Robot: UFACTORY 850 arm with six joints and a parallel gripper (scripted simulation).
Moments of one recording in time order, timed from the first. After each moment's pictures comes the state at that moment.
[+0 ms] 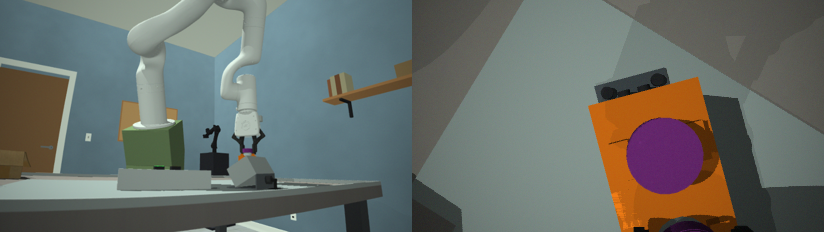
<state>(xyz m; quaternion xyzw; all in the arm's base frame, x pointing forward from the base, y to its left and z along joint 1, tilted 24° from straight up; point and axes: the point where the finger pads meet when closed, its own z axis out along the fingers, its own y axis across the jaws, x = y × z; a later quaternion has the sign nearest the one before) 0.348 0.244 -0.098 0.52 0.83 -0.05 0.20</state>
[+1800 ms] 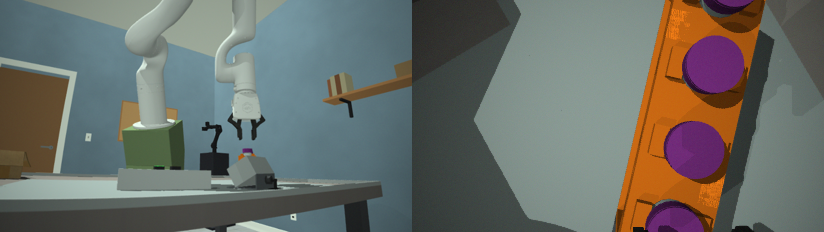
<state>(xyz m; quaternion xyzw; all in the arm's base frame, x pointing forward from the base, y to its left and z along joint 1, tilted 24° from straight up) 0.394 0.186 -0.015 0.30 0.93 -0.10 0.18</state>
